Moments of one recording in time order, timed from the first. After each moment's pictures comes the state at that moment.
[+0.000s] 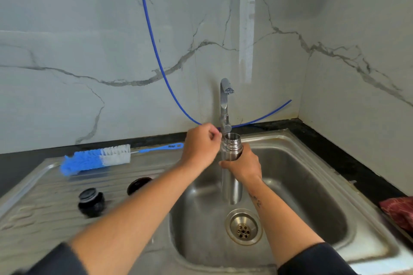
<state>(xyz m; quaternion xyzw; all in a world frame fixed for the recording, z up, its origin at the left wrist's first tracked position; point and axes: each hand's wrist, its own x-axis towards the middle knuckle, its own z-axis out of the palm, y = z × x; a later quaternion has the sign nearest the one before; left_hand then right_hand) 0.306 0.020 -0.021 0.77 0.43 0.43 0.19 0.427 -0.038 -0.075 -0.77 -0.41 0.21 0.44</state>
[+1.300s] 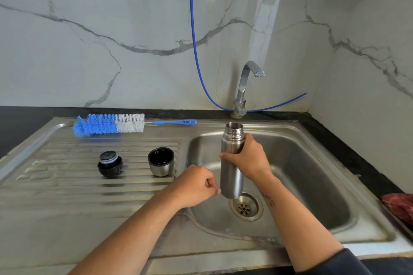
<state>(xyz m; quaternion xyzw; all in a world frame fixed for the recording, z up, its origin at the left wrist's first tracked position) 0.197 -0.042 -0.099 0.85 0.41 0.13 0.30 0.389 -0.059 -0.074 -0.75 -0.51 0.15 0.40</state>
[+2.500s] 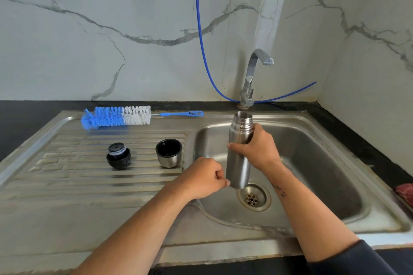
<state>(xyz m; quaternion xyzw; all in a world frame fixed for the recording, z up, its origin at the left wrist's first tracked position) 0.198 -0.045 -0.099 0.85 0.42 0.12 0.30 0.389 -0.059 -0.075 -0.73 -0.51 0.17 0.42</state>
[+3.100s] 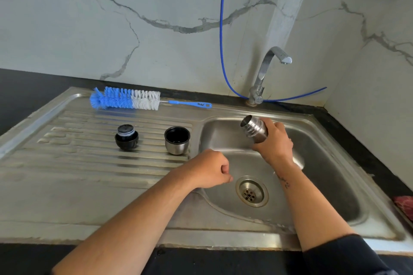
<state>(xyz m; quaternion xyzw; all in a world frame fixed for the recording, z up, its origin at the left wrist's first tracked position) 0.192 -0.047 -0.095 0.87 0.39 0.09 0.29 0.415 -0.045 -0.092 -0.80 -0.53 0.04 0.28</state>
